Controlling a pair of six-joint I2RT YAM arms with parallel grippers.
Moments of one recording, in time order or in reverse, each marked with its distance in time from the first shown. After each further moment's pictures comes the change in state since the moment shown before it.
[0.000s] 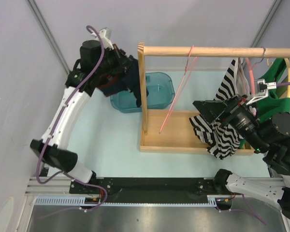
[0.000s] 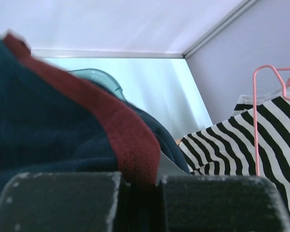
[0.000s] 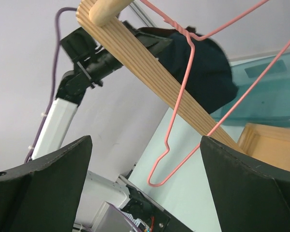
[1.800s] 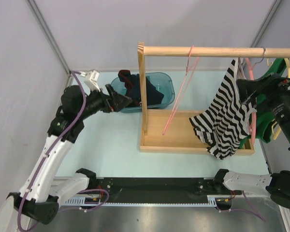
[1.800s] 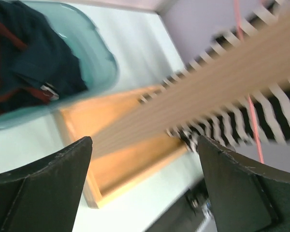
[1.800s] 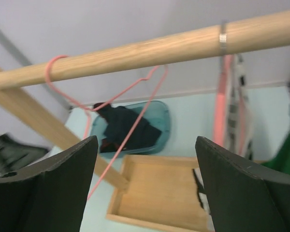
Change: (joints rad) left arm 0.025 -0.514 -0.628 0.119 0.161 -0.031; right arm 0.000 0.315 0.779 -0.564 0.442 -0.374
